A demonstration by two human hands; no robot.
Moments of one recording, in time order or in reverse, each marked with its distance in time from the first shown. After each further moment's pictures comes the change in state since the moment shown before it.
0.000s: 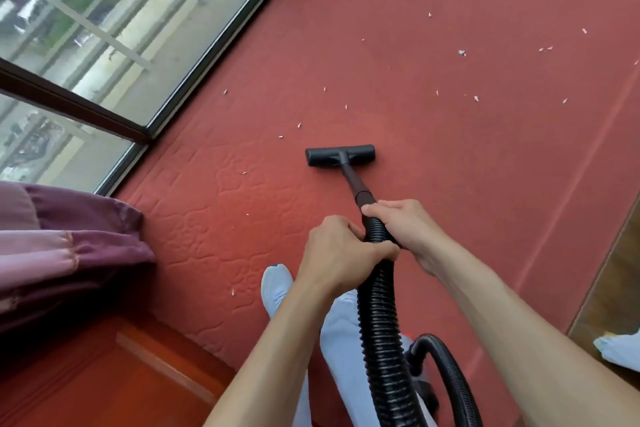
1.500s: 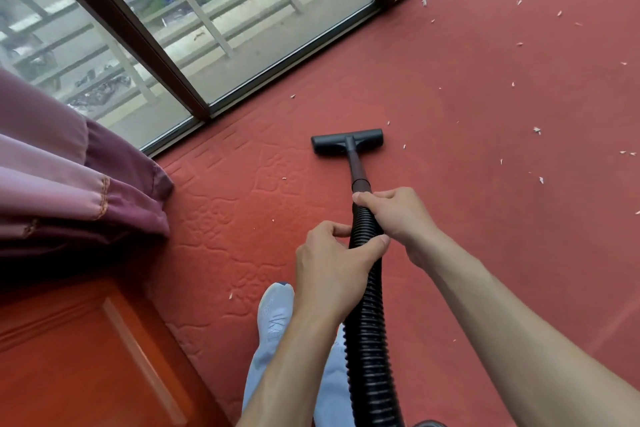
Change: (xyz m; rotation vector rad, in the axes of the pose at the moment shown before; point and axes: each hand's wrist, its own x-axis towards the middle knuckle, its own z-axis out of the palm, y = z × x) left_hand 0.025 -0.054 -0.032 -0.495 0.409 -0.064; right_hand 0.051 -0.066 0.086 -0.312 -0.023 -0.278
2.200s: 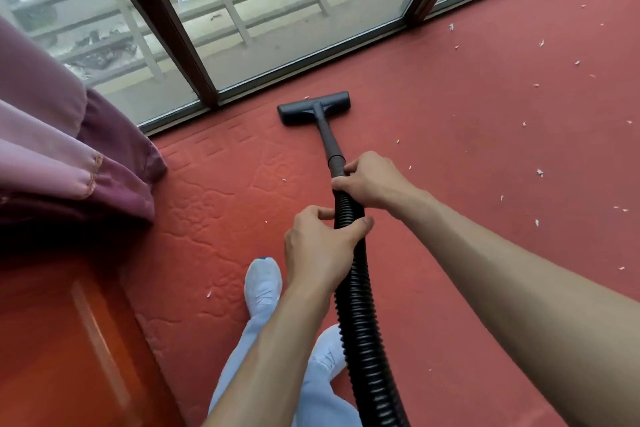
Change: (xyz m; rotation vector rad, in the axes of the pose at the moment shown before) left_hand 0.061 0.005 -0.013 -0.169 0.114 -0.051; right_hand 0.063 -0.079 0.035 -0.660 -0.092 -0.223
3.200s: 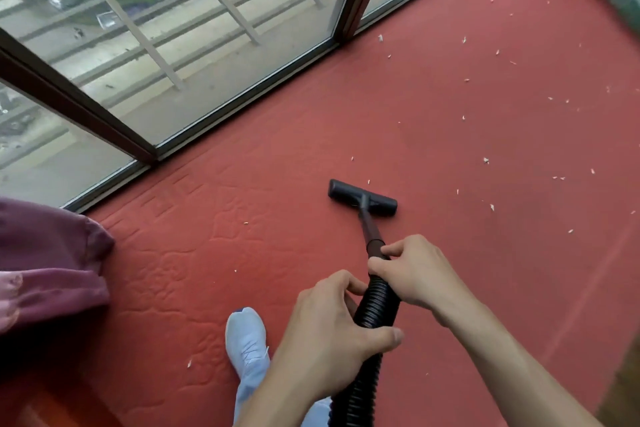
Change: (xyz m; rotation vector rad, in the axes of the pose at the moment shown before) left_hand -0.013 0.055 0.006 0.472 -0.519 0.232; right_hand -0.060 0.067 -0.047 0.189 0.073 0.402
